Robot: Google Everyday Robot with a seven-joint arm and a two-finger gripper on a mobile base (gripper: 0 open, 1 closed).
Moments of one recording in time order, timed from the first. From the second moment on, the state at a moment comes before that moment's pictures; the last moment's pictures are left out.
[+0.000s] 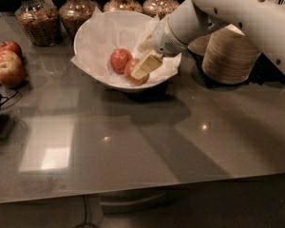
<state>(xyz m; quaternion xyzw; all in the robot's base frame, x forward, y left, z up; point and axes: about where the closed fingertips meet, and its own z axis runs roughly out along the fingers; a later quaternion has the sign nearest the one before) 0.637 -0.010 0.897 -0.63 0.68 0.14 0.34</state>
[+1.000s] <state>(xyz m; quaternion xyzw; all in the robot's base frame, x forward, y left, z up) 0.640 -0.013 0.871 -0.62 0.70 0.16 0.33</state>
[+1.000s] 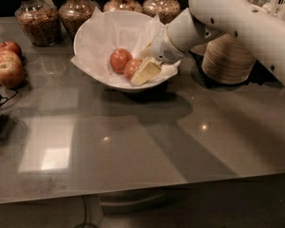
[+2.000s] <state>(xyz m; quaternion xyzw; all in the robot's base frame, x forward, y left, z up) 0.646 -0.008 0.854 -0.61 0.70 0.17 0.31</state>
